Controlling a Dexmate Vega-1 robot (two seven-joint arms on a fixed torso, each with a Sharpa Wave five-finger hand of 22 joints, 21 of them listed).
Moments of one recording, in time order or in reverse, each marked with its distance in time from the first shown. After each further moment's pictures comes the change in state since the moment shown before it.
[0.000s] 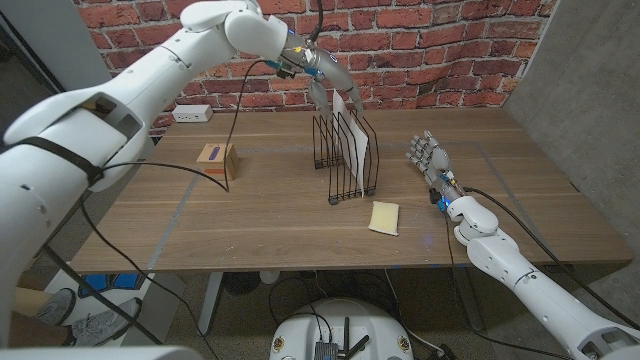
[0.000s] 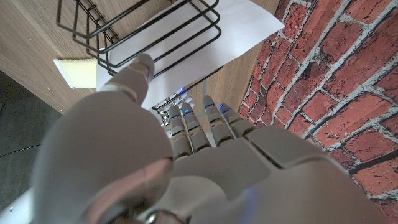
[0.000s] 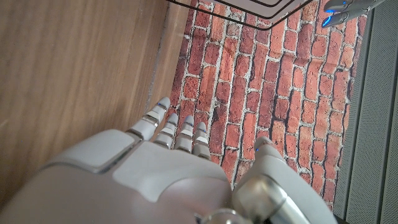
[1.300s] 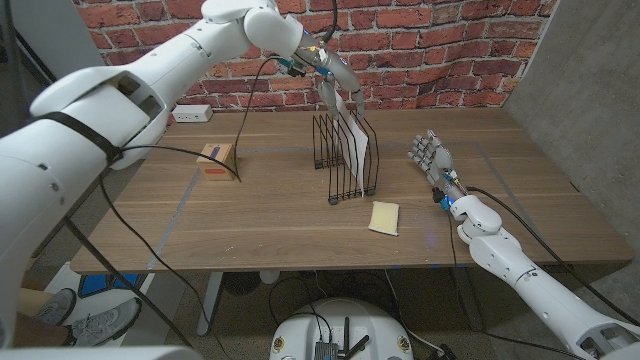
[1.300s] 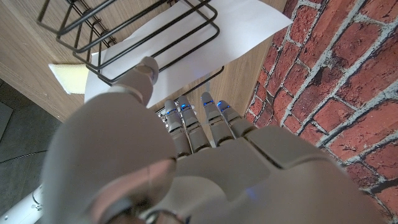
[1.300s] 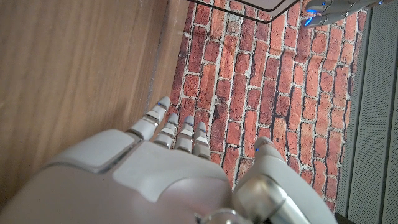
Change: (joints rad) left arm -0.095 -0.101 0.104 0.194 0.033 -0.040 0.043; left_hand 0.031 0.047 -0.040 -0.007 0.000 0.113 -0.005 0.000 0.000 0.107 -0.011 0.008 0.000 0.064 0.000 0.000 0.000 0.053 -0.004 0.007 0.000; right arm 0.024 0.004 0.007 0.049 0.021 0.012 0.045; right_hand 0.000 0.000 0.000 0.000 0.000 0.000 0.000 0.000 0.000 0.000 0.000 0.000 0.000 0.000 0.000 0.000 -0.005 0.000 0.007 0.000 0.000
